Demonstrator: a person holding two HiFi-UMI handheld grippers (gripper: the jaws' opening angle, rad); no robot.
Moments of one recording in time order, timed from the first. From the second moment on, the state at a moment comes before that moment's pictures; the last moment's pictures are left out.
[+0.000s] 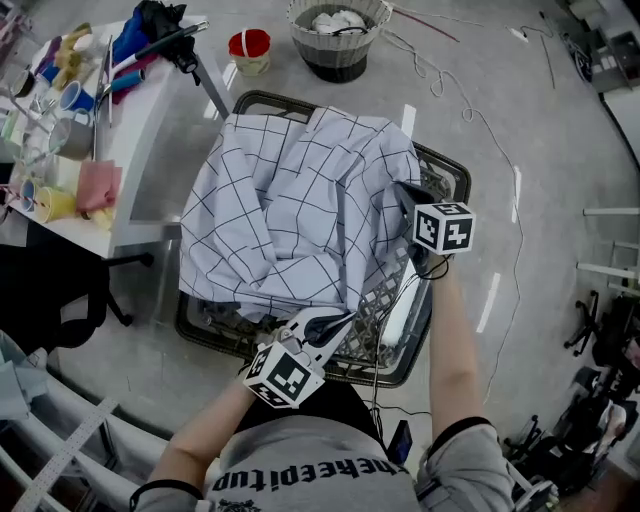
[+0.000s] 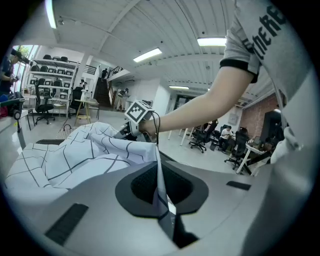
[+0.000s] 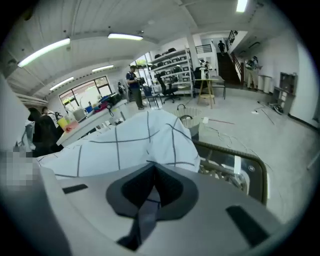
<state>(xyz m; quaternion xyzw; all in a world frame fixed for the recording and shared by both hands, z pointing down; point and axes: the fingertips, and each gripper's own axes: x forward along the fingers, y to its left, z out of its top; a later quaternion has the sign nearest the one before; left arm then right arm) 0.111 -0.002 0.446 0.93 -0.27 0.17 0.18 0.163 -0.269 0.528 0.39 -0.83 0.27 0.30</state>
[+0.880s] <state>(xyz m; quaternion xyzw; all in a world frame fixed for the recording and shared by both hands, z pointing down) 0.072 0.006 0.433 0.92 -0.31 0.15 0.17 0.103 -0.181 0.562 0.27 -0.84 0.28 0.37</state>
